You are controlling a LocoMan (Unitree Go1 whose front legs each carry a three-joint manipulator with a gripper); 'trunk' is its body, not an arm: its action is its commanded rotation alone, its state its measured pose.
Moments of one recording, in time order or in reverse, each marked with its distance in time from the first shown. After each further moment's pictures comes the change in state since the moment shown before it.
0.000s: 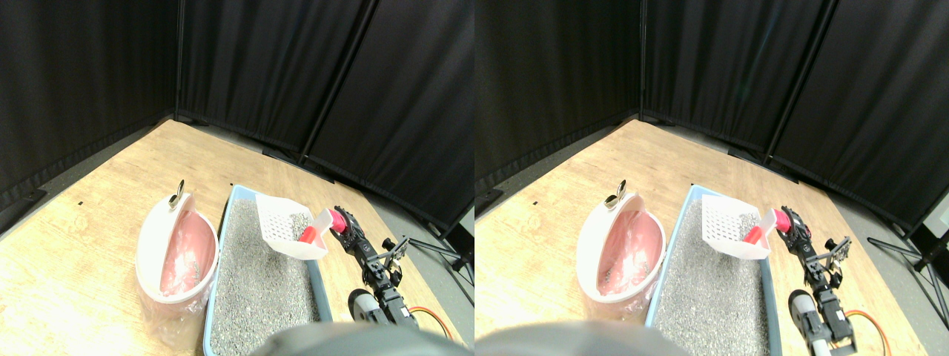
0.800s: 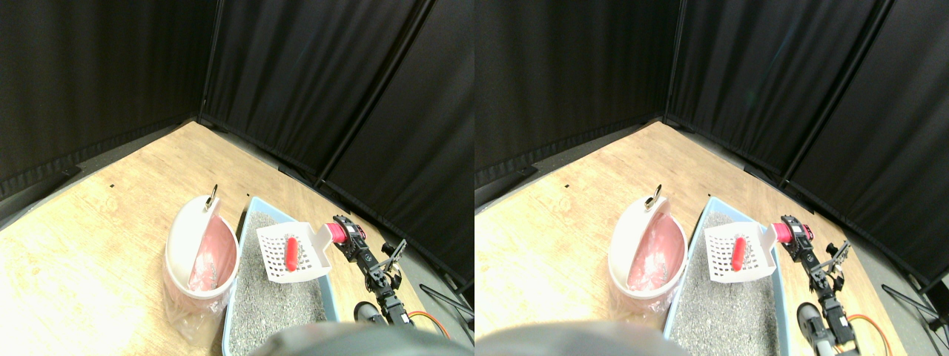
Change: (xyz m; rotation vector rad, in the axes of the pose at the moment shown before) right arm 0.031 0.037 -0.009 -0.180 0.026 0.227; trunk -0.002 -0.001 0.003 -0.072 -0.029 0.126
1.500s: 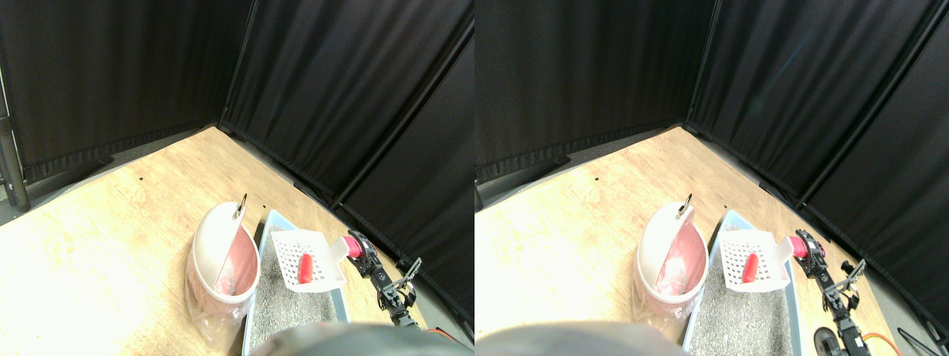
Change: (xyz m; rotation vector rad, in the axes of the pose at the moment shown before) right arm 0.012 0.014 0.004 0.067 -0.017 0.093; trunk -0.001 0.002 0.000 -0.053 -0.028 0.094
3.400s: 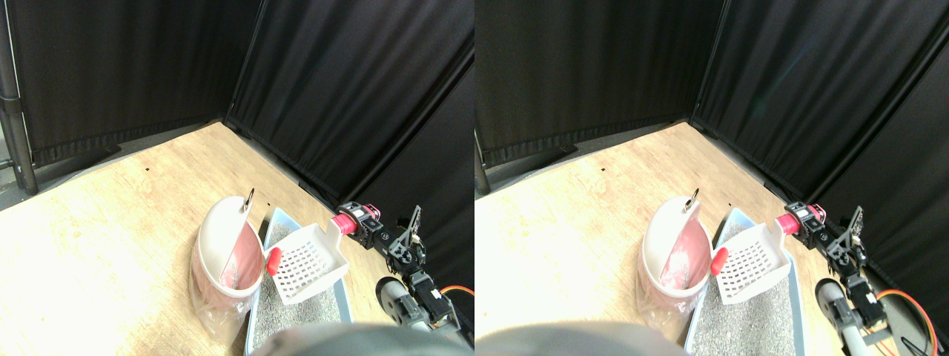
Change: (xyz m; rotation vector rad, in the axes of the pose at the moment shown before) right arm 0.025 0.047 0.029 -0.427 0.266 0.095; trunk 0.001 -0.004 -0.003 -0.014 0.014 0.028
